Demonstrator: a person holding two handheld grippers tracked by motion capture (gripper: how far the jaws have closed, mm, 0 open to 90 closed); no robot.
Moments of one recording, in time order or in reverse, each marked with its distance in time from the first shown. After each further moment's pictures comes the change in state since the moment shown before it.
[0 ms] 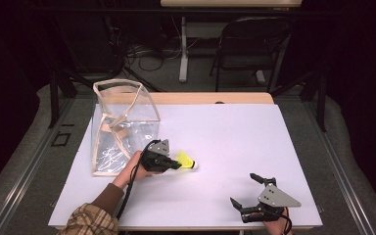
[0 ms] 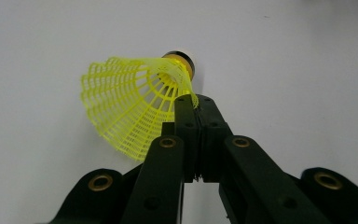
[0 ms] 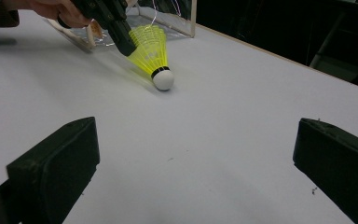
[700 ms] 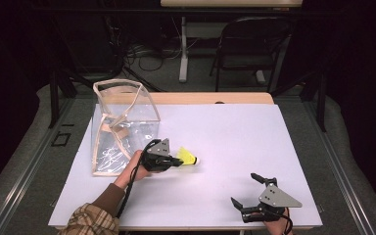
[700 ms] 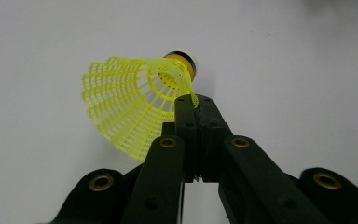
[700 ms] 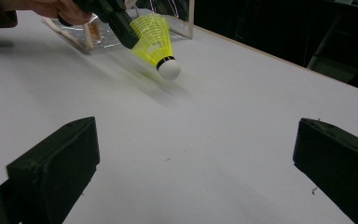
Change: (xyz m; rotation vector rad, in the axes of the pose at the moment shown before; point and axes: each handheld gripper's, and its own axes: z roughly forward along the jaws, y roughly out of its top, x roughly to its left) left arm -0.007 0.008 -0.003 -0.047 0.067 0.057; right arm -0.001 0.000 -0.002 -0.006 -0.009 0.000
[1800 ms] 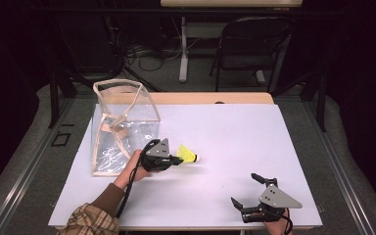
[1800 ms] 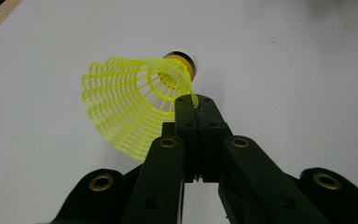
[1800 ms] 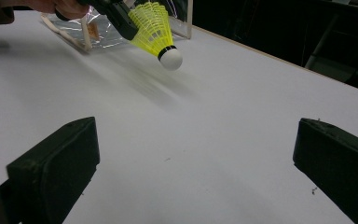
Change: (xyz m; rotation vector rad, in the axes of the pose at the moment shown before) left arm -0.006 0.006 -0.008 -0.020 0.055 0.052; right arm 0.001 0.000 -0.001 0.001 -0.007 0.002
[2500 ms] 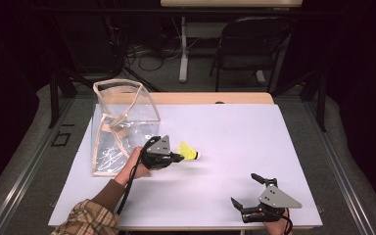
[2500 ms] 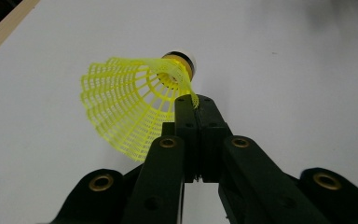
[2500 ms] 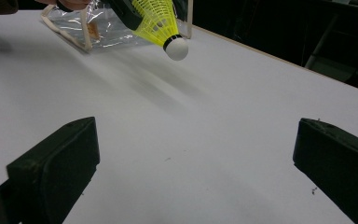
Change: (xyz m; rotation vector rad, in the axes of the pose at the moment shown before) left arm 0.004 0.011 -0.005 -0.002 0.004 0.004; right arm 0.000 0.000 0.000 -0.002 -0.001 -0.001
